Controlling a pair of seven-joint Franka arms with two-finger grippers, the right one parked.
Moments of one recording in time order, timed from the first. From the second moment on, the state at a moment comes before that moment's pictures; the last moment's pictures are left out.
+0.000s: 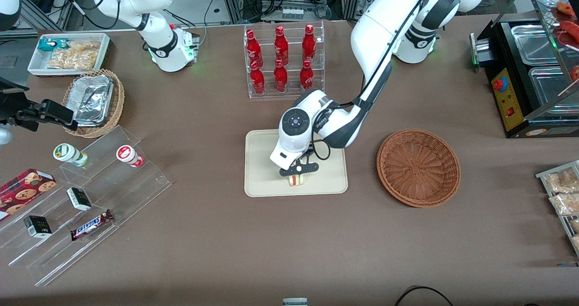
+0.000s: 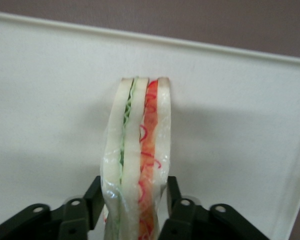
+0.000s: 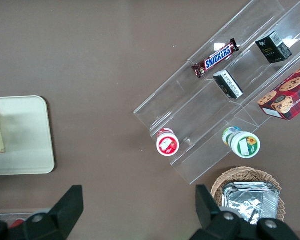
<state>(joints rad) -0.67 0.80 -0.13 -1.38 0.01 2.17 -0.94</state>
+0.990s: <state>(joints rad) -0.45 0.47 -0.04 -1.48 0.02 1.76 -0.86</state>
